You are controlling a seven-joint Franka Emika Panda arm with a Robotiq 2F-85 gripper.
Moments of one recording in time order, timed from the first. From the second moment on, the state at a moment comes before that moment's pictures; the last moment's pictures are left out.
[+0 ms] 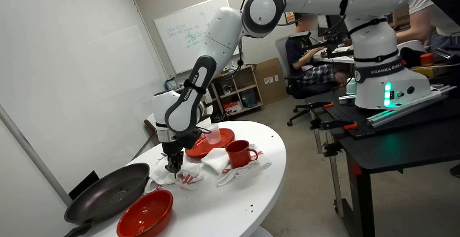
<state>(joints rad) 0.04 1.16 0.07 -1.20 -0.03 2.60 0.06</state>
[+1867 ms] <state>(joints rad) 0.04 1.14 0.11 -1.26 -0.03 2.59 -0.09</state>
